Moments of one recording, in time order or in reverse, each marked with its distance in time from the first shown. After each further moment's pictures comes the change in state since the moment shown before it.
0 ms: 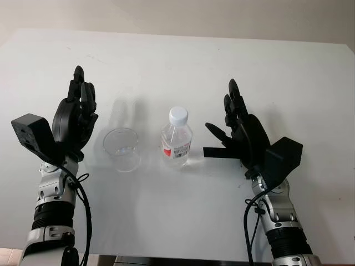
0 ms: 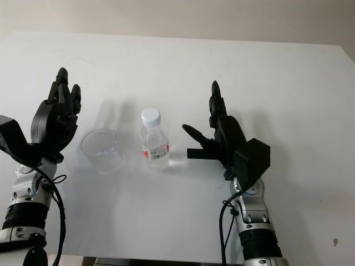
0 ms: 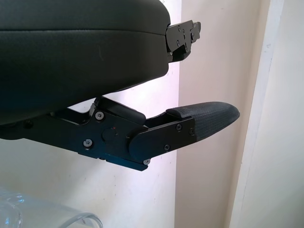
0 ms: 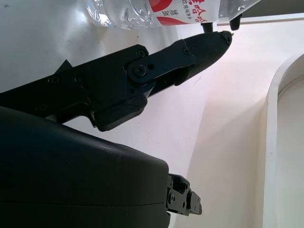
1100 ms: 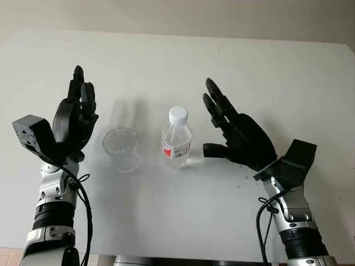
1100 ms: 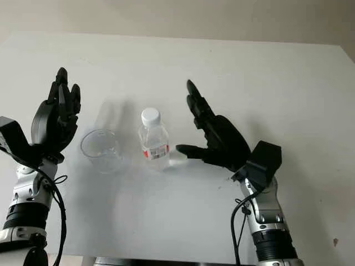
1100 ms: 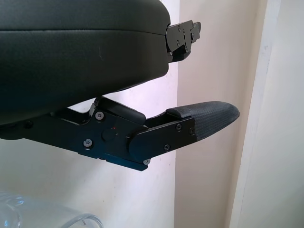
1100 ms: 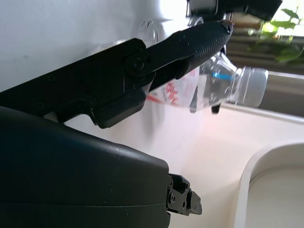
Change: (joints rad) left arm 0.000 -0.002 -0.004 0.012 0.003 -0.026 0.011; right arm 0.004 -0.107 0.070 -0.113 0.100 -0.001 0.383
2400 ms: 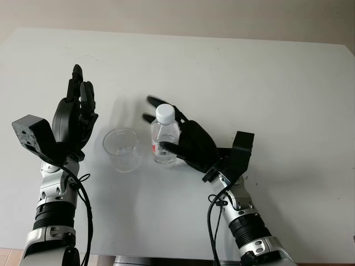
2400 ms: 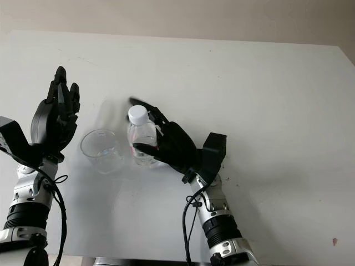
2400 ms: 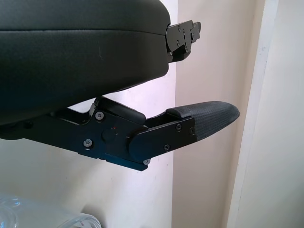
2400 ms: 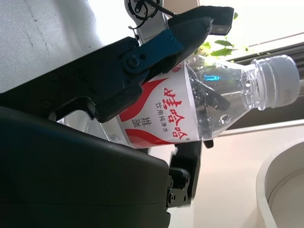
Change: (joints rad) left arm 0.000 -0.003 0.000 -0.002 -0.001 -0.012 0.006; right arm -0.154 0.300 0.043 0.361 0.090 0.027 0.034
